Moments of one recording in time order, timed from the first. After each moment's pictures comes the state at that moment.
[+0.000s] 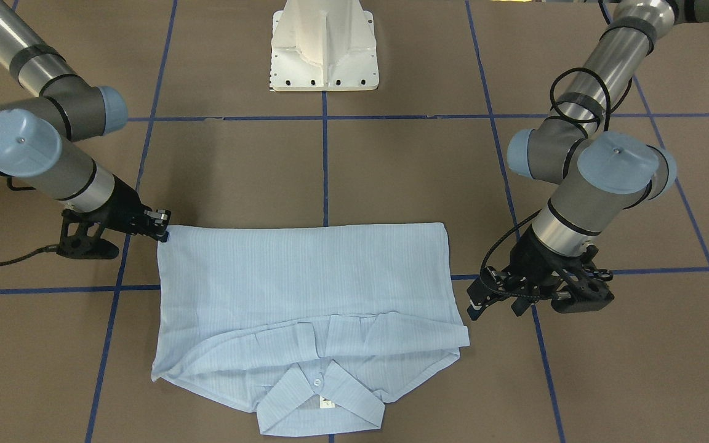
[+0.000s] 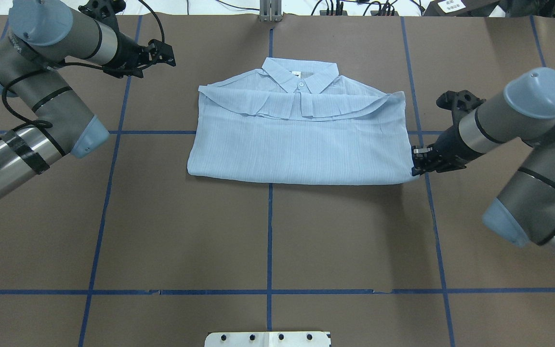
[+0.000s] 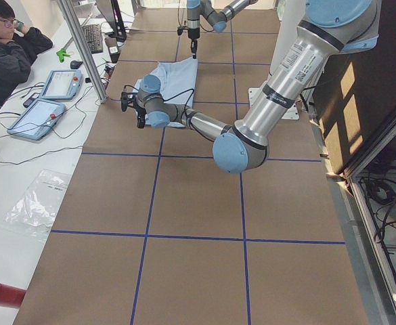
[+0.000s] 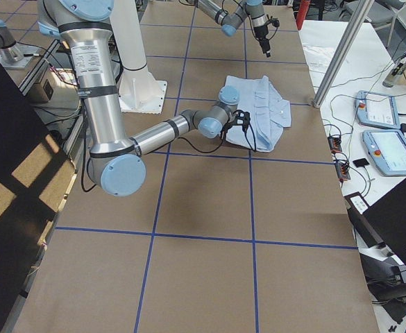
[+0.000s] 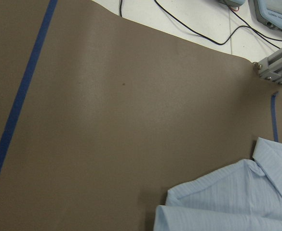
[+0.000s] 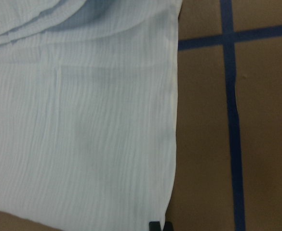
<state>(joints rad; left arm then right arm) -0.93 -2.19 -1.27 -2.35 -2.00 -1.27 0.80 -1.43 1.81 -1.14 2.24 1.14</state>
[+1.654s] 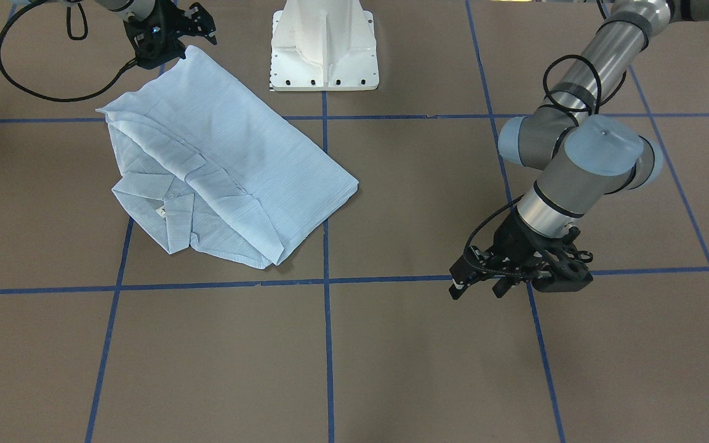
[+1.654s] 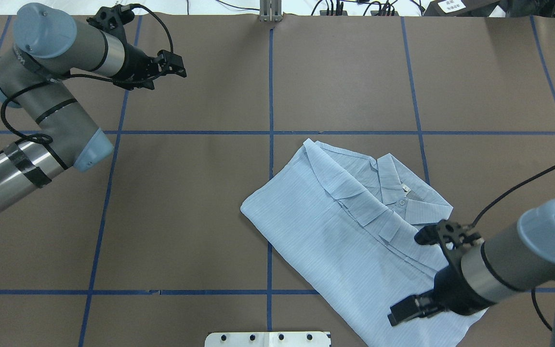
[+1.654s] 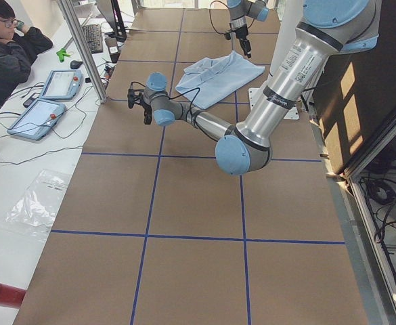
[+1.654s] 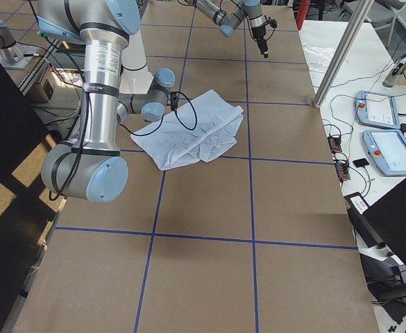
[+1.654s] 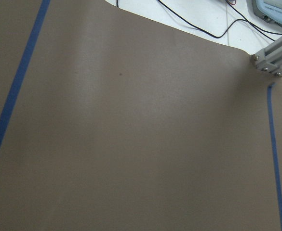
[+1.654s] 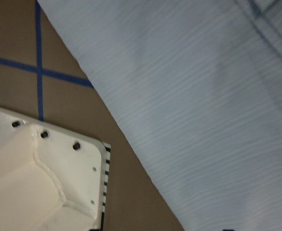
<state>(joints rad) -0.88 -2.16 -1.38 -2.35 -2.02 -1.35 0.41 -1.65 2.24 -1.14 2.22 1.22</state>
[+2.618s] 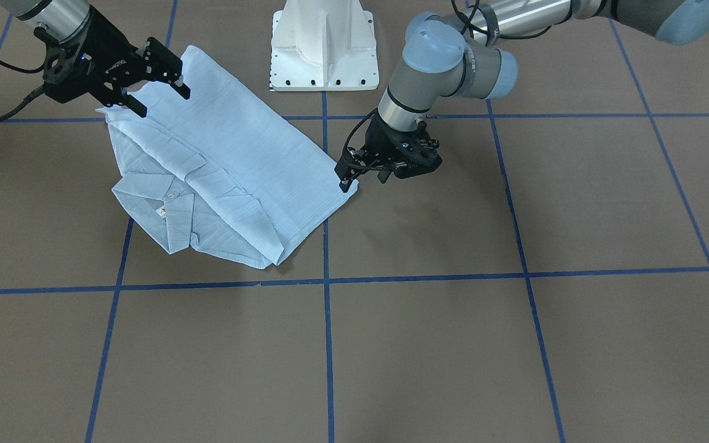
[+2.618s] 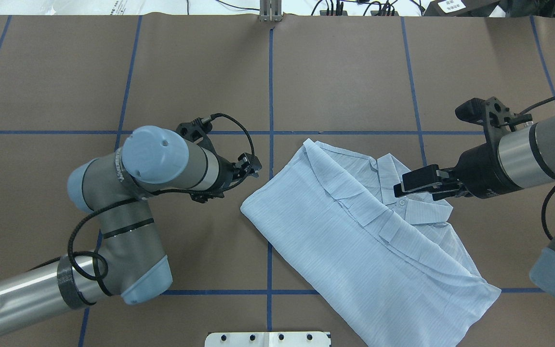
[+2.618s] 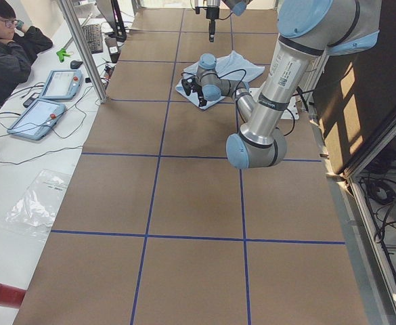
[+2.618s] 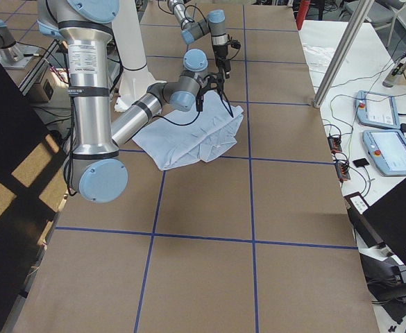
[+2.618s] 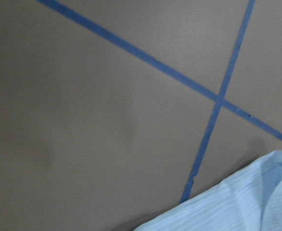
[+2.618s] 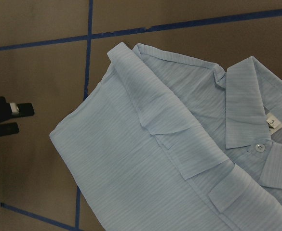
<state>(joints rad) -0.46 -2.16 -1.68 -1.96 -1.78 -1.78 0.75 -1.51 2.18 -1.14 2.22 1.21</state>
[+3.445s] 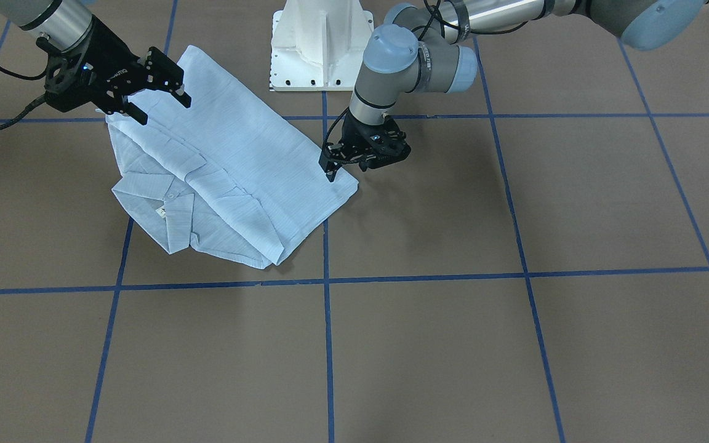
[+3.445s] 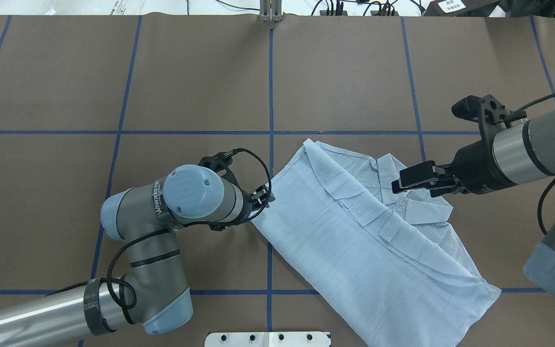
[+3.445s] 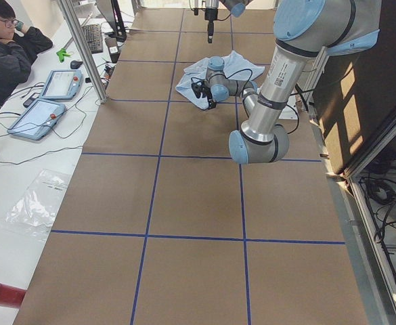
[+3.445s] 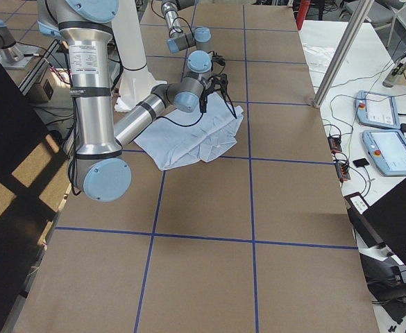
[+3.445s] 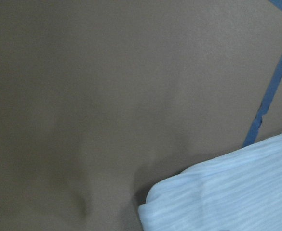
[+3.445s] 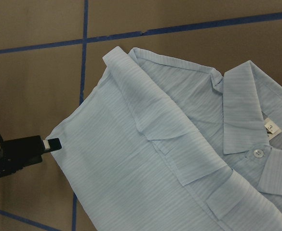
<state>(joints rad) -0.39 -2.21 -1.61 -1.91 -1.75 -1.82 0.76 -1.50 2.16 -1.14 2.22 1.21</state>
